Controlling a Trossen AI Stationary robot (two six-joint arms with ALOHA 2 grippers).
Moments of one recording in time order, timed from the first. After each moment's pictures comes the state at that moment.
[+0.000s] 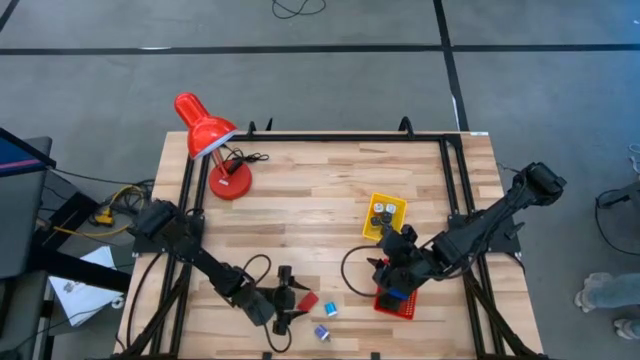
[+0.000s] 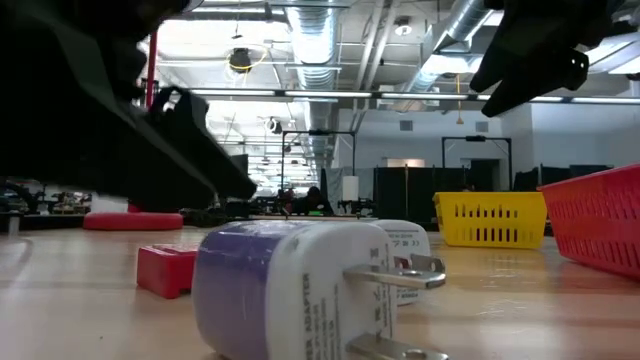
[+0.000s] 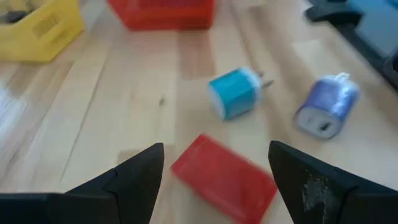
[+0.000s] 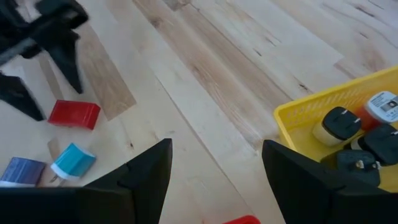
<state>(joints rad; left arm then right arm) -0.69 1.91 0.80 0.51 -0.61 -0.25 0.60 1.43 0.96 -0.63 0.64 1.09</state>
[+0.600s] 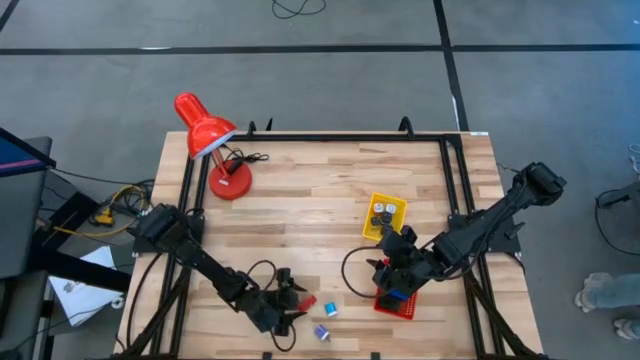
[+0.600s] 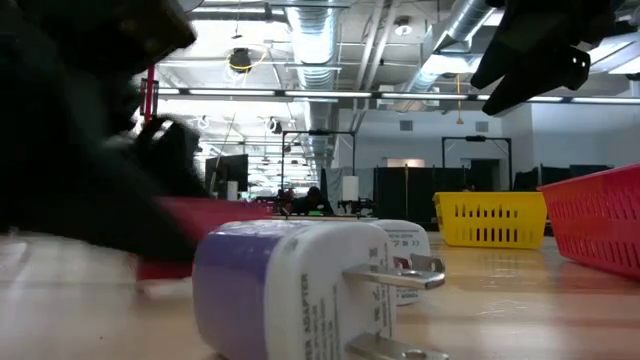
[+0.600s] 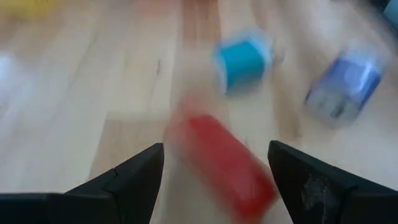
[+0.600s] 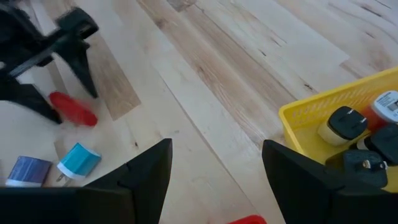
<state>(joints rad) -0.70 1.97 0.86 0.35 -0.61 -0.41 0.61 1.43 0.96 -0.61 0.64 1.09</state>
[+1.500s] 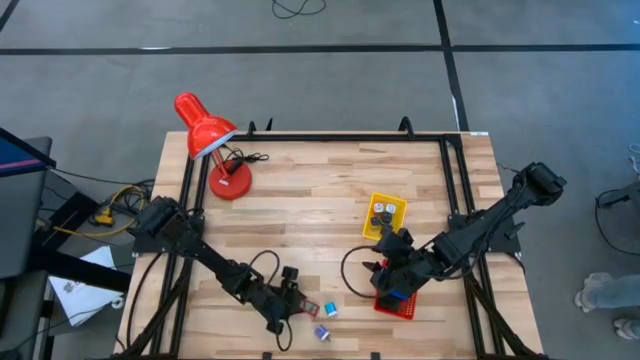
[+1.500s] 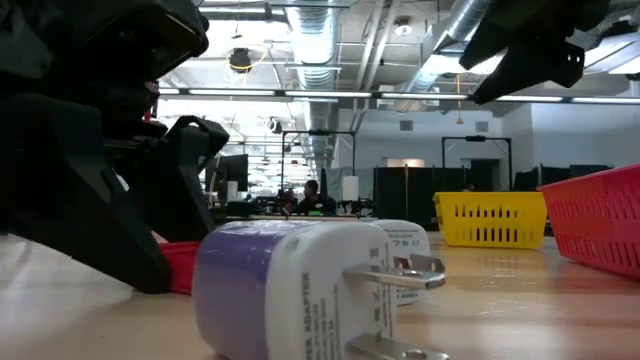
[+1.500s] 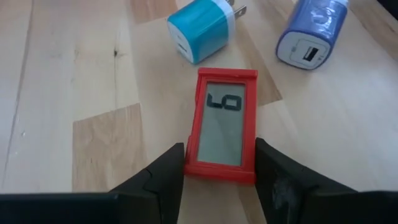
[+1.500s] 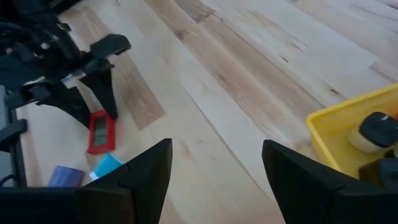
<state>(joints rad) -0.62 1.92 0.85 0.22 -0.36 -0.20 0.61 1.43 0.96 -0.52 0.63 1.09</state>
